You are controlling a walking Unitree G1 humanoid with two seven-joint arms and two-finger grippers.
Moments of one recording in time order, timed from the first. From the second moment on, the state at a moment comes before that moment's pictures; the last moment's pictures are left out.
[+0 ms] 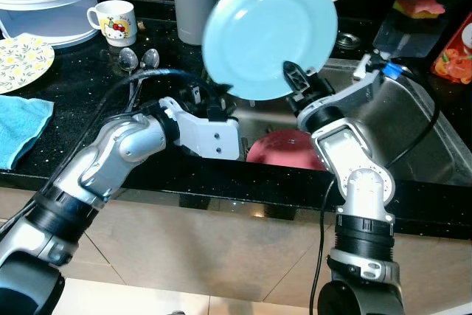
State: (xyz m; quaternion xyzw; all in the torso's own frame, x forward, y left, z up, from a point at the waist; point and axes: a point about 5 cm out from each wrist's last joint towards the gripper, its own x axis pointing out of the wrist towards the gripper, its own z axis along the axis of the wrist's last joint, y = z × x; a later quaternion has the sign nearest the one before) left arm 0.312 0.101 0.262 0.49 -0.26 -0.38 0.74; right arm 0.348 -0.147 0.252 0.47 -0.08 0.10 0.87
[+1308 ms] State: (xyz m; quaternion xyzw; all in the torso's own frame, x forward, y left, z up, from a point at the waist) left arm 0.374 0.158 0.267 0.13 0.04 -0.11 0.98; right arm 0.358 -0.154 0.198 0.18 0.01 -0.03 0.98
